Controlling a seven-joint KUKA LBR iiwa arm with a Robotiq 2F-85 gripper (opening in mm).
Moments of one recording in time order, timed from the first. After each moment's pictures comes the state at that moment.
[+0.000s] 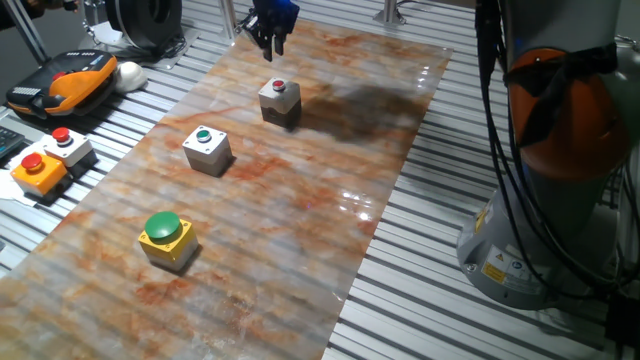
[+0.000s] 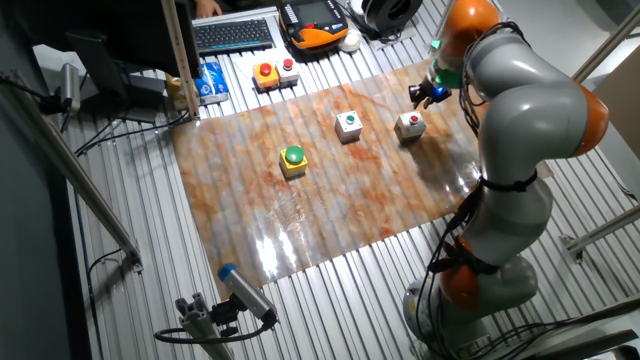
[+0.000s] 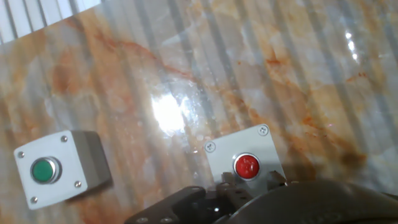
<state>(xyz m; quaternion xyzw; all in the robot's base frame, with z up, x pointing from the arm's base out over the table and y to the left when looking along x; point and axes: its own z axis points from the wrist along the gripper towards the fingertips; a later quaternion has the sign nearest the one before) 0.591 -0.159 0.188 0.16 0.99 0.00 0.06</state>
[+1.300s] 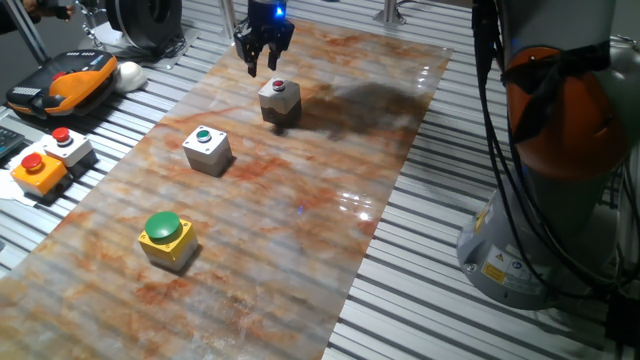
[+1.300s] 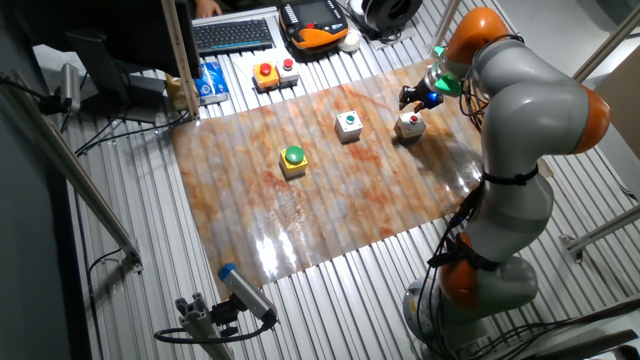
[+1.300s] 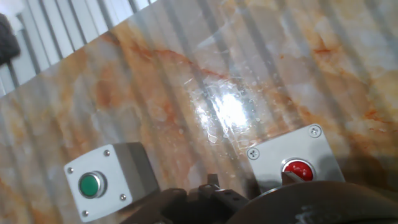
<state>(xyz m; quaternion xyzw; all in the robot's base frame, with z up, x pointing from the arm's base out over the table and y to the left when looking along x) 0.604 -0.135 0.164 0.19 0.97 0.10 0.07</state>
